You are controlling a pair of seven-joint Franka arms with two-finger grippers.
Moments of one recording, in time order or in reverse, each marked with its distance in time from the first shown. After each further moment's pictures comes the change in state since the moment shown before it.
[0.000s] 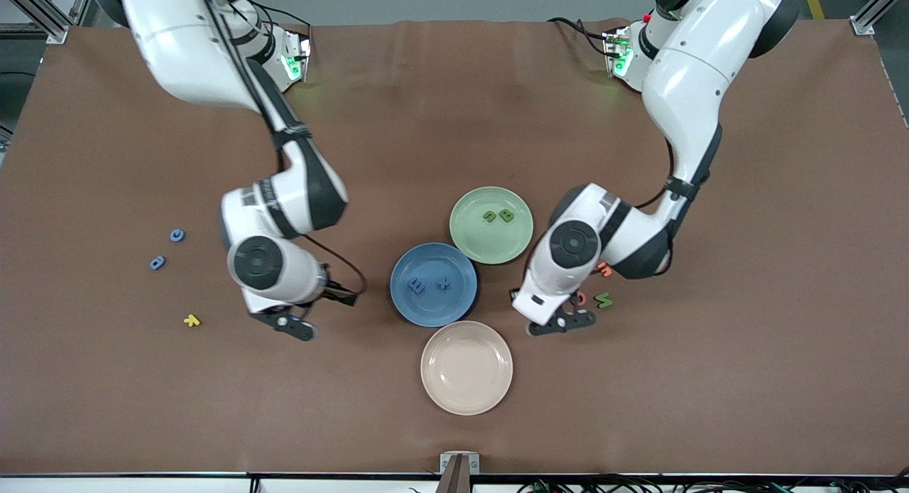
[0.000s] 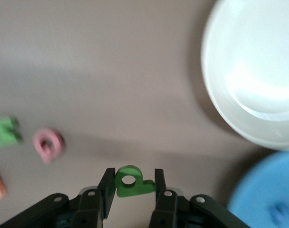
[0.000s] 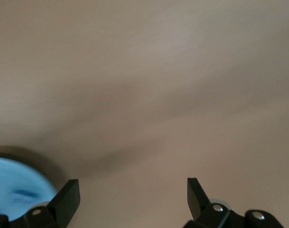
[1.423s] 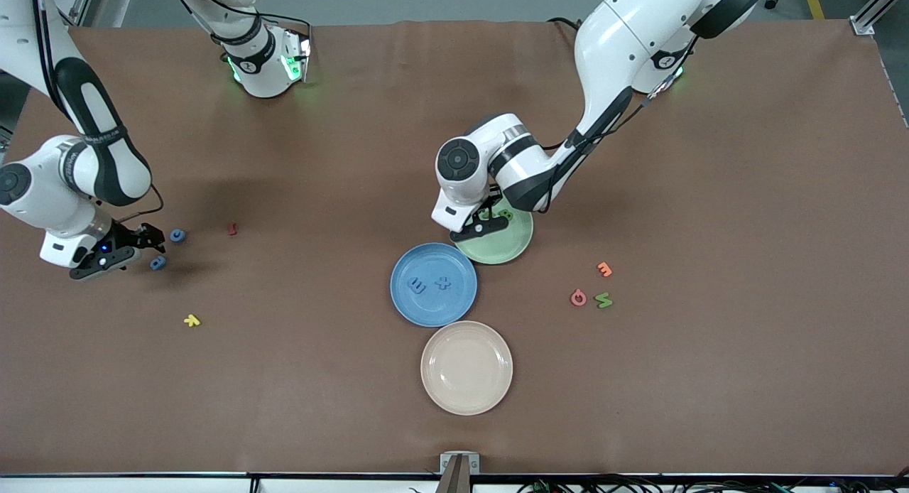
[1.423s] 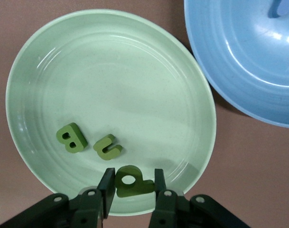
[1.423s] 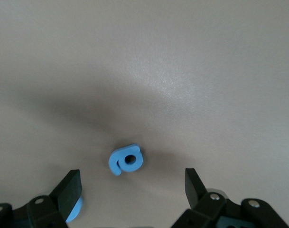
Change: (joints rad) left arm -0.163 -0.045 -0.106 -0.218 0.002 -0.032 -0.348; right arm -0.696 -0.157 0.000 -0.712 -0.038 0.776 -1.495
